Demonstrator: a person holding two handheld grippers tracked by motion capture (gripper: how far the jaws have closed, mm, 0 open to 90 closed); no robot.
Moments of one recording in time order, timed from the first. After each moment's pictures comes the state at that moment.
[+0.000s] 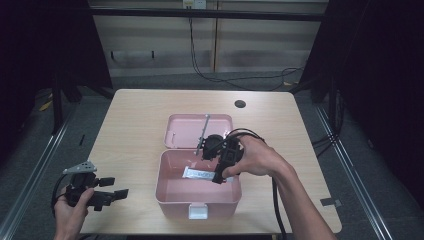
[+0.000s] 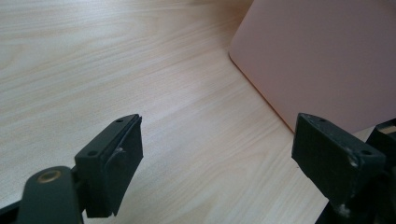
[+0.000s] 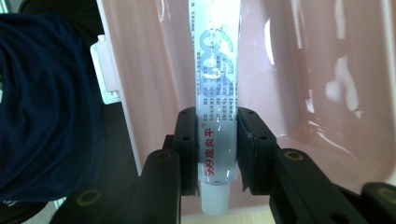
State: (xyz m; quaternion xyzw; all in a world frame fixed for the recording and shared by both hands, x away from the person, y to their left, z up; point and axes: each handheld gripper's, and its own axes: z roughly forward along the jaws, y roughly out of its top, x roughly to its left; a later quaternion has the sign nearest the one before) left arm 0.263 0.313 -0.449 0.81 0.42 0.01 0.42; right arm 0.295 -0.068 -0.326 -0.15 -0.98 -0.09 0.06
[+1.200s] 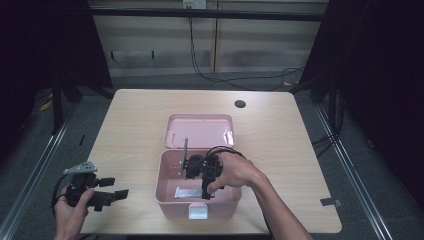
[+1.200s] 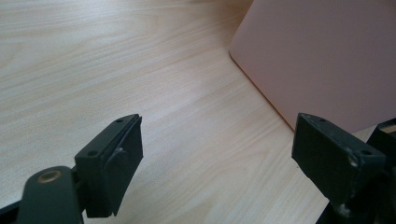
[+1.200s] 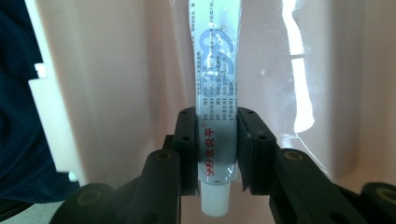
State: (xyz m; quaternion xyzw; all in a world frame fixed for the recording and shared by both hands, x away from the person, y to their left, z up) left arm 0.262 0.312 -0.450 0.80 0.42 0.01 0.41; right arm 0.294 -0.027 -0.392 -0.11 -0.99 -0.04 0.10
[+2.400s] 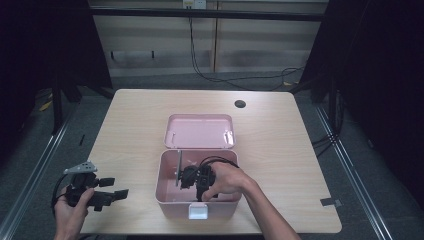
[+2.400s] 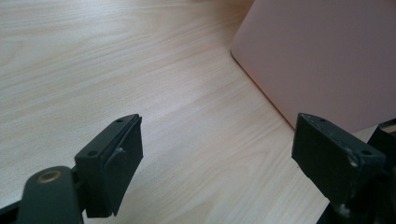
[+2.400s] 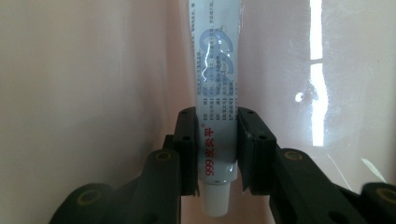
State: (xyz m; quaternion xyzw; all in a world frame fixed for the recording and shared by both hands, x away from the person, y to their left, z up) left arm 0.263 0.313 -0.450 0.80 0.43 0.01 0.41; right arm 0.293 -0.012 -0.435 -0.09 -0.99 -0.03 0.14
